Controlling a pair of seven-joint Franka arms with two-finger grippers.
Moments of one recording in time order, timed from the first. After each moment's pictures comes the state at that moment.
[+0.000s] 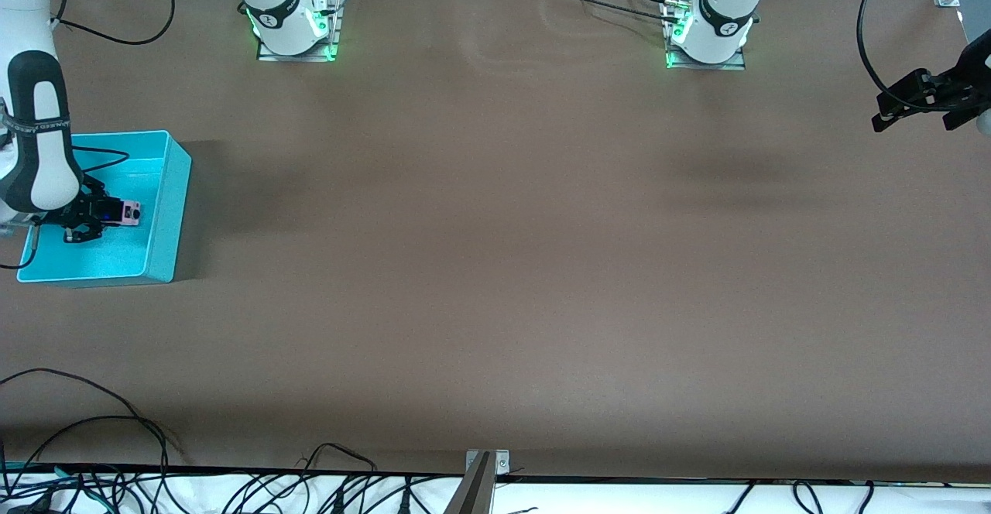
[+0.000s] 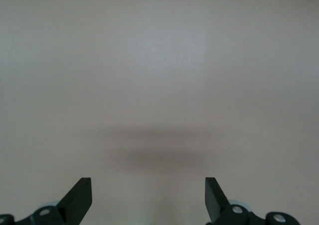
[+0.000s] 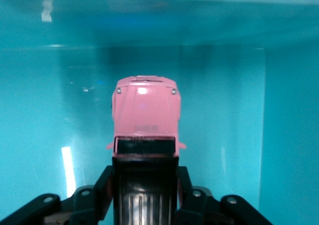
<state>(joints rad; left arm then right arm) -0.03 -0.07 0.07 -1.62 0.02 1.52 0.00 -0.05 0.62 -0.48 -1.80 0.21 2.11 0.96</state>
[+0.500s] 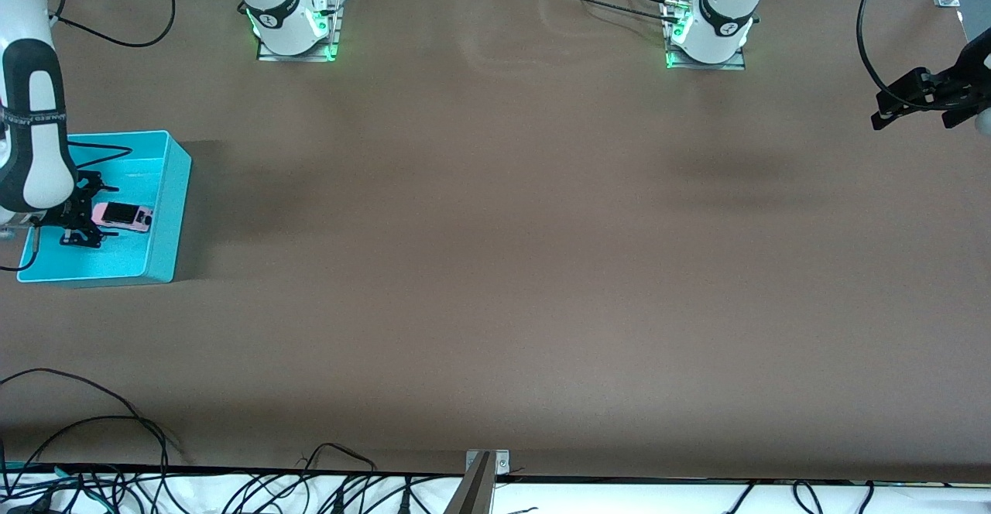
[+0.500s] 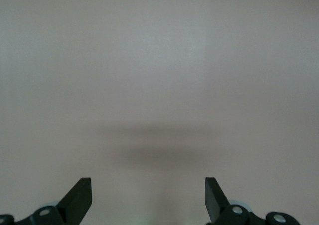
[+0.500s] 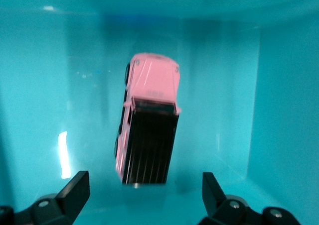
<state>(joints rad) -0.03 -0.07 0.07 -1.62 0.02 1.50 0.00 -0.02 0.57 -0.48 -1.77 0.21 2.00 0.96</state>
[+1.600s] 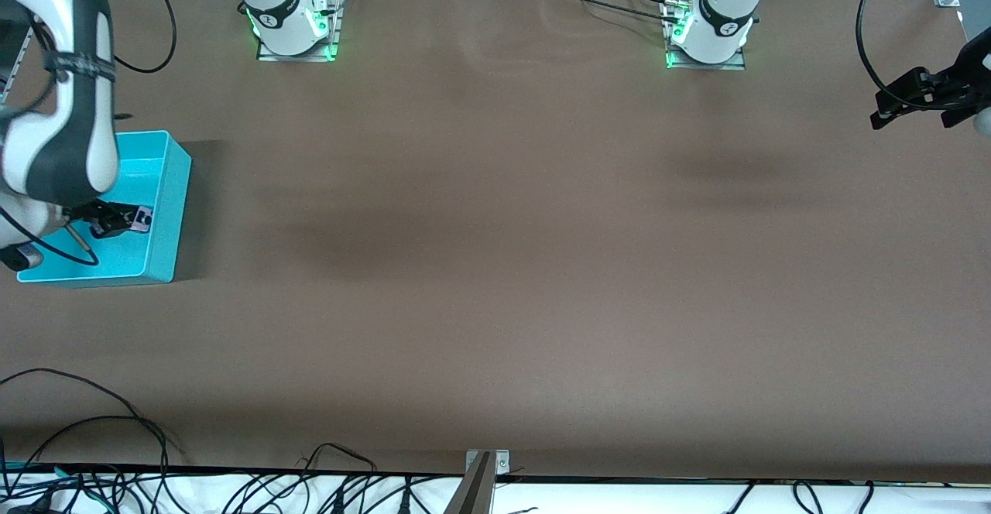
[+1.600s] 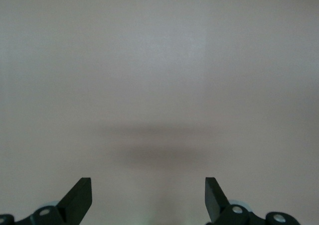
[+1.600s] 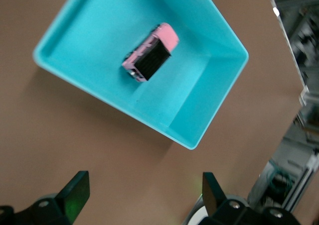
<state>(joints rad) -0.03 -0.07 0.07 -1.62 0.02 1.50 0.00 0.25 0.47 -0.45 -1.46 -0.11 1.45 0.69</state>
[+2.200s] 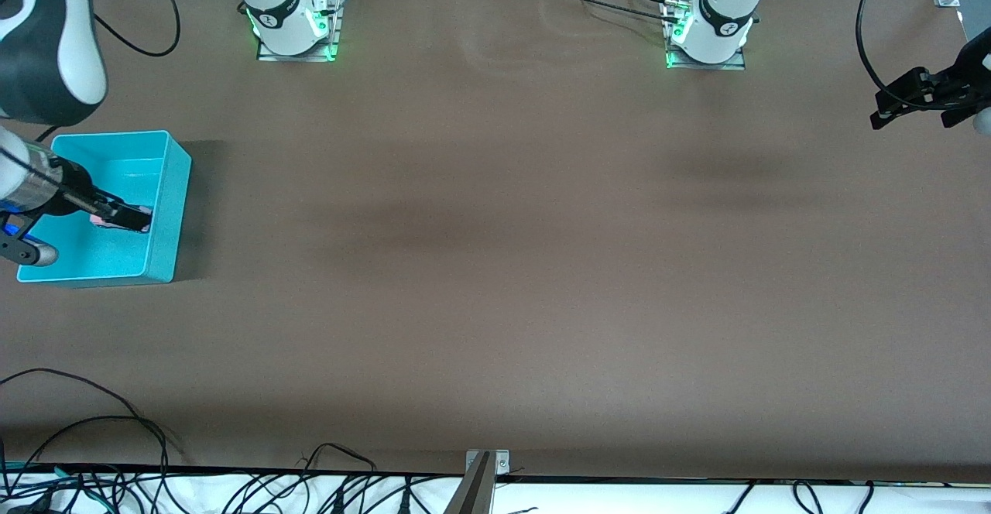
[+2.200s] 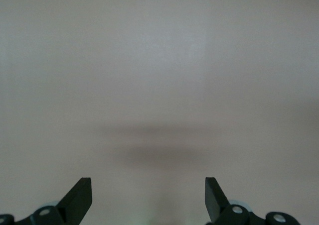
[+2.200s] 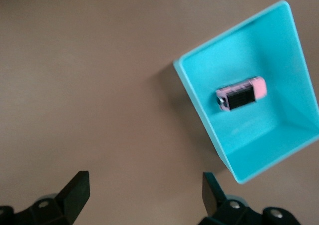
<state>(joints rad) -0.03 -0.07 0.07 -1.62 0.02 1.50 0.00 0.00 0.25 -0.02 -1.56 -0.12 1.68 0.44</state>
